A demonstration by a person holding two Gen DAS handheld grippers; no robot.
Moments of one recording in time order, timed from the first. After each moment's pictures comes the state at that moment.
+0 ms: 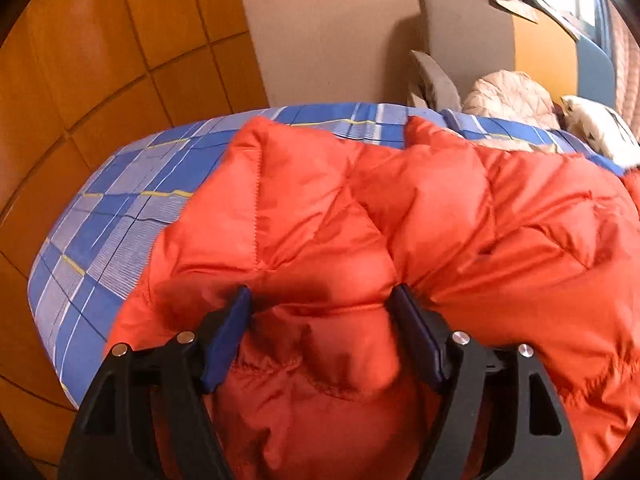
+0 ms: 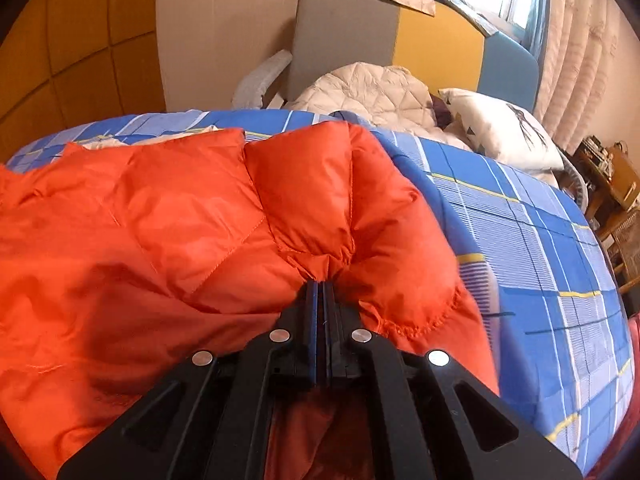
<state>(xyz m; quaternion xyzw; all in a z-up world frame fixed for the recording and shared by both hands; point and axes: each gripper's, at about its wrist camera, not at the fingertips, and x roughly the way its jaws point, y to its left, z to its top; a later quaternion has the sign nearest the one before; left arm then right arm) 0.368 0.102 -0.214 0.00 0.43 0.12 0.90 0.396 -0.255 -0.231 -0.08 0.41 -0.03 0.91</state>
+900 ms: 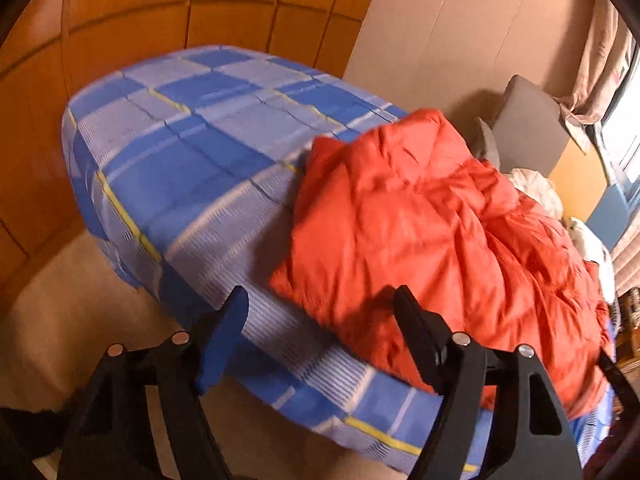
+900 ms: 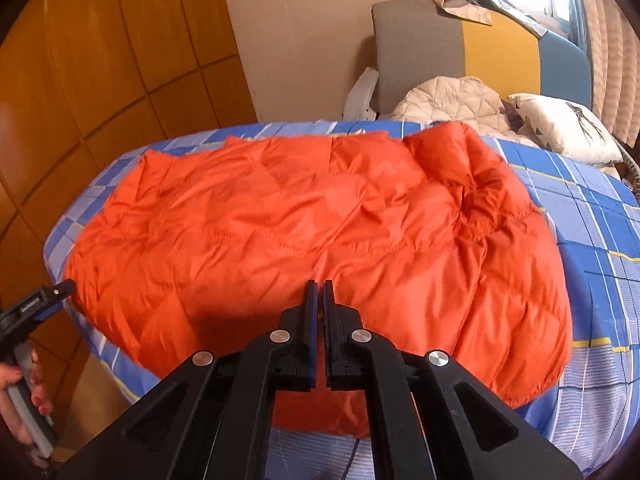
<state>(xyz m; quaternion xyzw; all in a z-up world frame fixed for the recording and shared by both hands) 0.192 0.184 -0.221 -0.25 0.39 0.17 0.87 0.277 -0.194 -0.194 0.00 0.40 0.13 0.91</state>
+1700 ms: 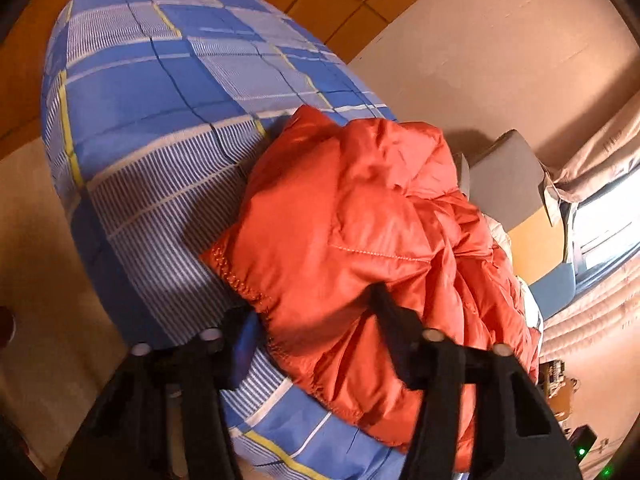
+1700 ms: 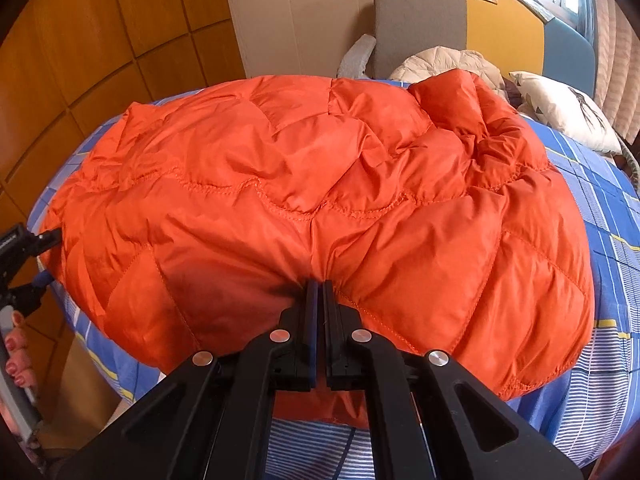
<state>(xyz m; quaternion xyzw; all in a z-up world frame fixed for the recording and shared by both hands) 0.225 0.198 -0.254 -0.43 0.35 0.13 0.82 0.281 -0.186 -0.221 -0.02 0.45 0.11 0.89</state>
